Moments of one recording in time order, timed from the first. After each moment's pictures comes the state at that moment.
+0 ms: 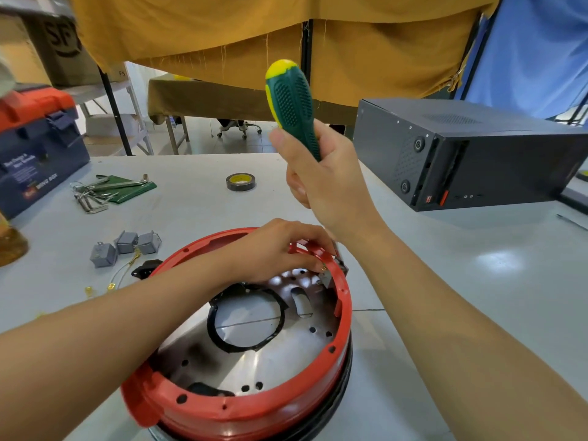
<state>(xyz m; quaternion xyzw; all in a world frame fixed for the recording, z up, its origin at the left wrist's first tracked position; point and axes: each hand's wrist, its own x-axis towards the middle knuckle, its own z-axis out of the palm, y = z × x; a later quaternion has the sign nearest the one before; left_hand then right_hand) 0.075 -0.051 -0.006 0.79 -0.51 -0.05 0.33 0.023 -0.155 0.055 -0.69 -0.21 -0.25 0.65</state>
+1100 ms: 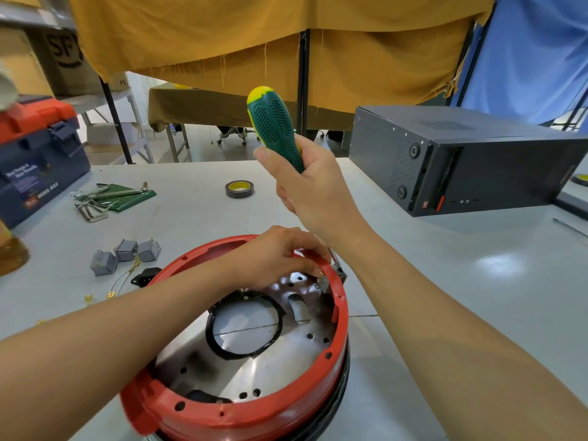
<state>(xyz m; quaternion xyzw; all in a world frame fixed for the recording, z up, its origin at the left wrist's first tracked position) 0.078 -0.057 -0.008 0.79 -0.50 -0.09 0.35 0.029 -0.150 0.057 -0.73 -0.17 -0.24 0.61</state>
